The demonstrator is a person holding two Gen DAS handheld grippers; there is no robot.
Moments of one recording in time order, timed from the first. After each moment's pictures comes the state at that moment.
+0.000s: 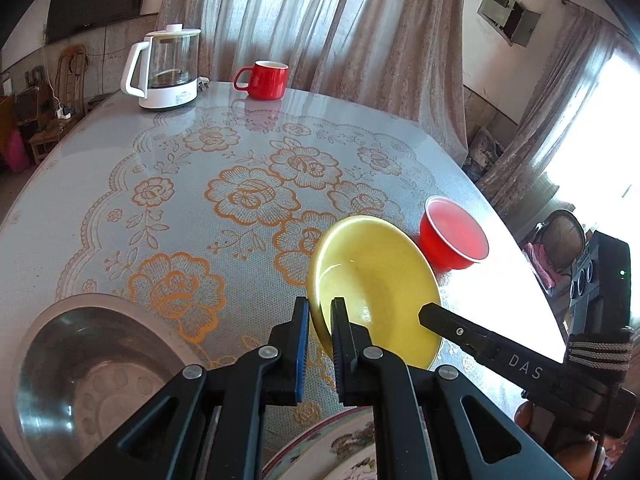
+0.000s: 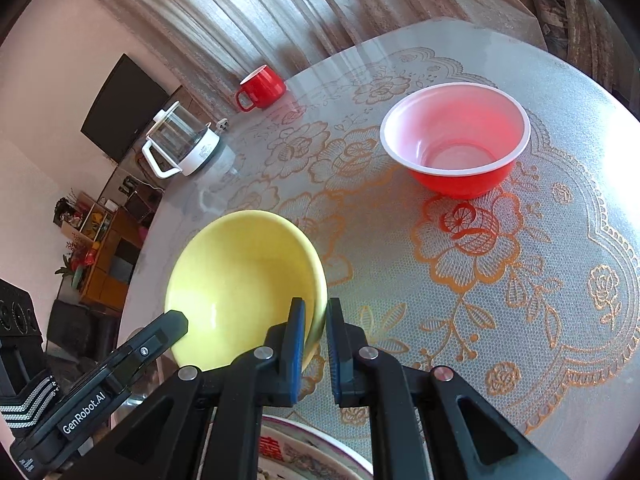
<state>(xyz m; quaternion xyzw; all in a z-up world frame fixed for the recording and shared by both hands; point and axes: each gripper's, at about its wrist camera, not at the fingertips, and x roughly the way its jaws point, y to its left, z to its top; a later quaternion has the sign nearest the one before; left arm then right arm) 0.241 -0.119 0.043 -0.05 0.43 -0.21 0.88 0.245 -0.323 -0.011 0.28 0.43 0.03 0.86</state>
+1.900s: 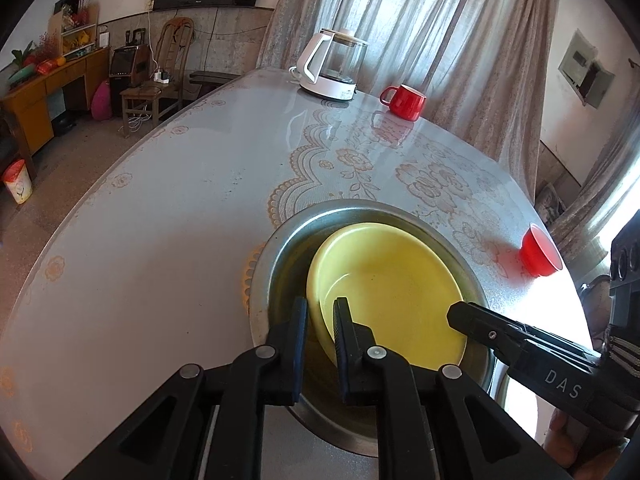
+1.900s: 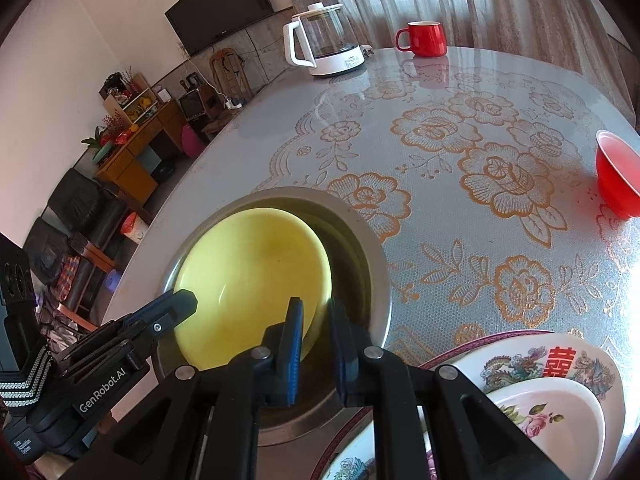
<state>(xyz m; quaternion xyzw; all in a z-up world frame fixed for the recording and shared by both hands) 0.182 0.060 0.006 -0.12 0.42 -0.07 0.90 0.229 -0.121 -0.004 0.11 0.47 0.15 0.86</state>
